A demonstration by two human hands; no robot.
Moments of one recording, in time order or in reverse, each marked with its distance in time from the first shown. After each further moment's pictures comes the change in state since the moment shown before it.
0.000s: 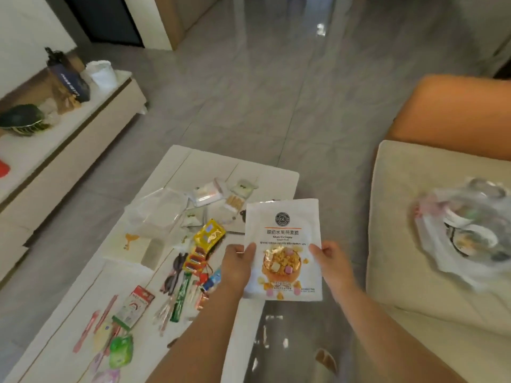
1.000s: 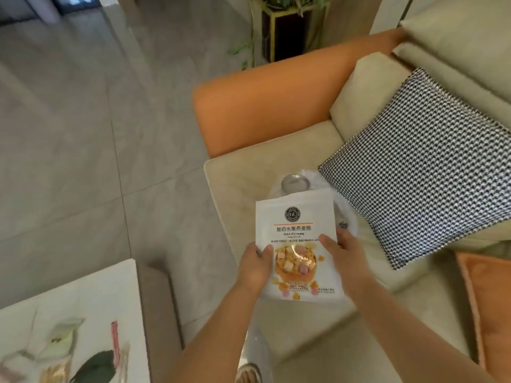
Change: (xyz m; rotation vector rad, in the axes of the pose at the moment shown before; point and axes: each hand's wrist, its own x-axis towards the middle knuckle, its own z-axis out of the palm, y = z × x) left_hand -0.003 0.154 0.455 0.464 -0.691 0.251; right_hand 0.148 0.066 -0.360 0.544 0.615 0.158
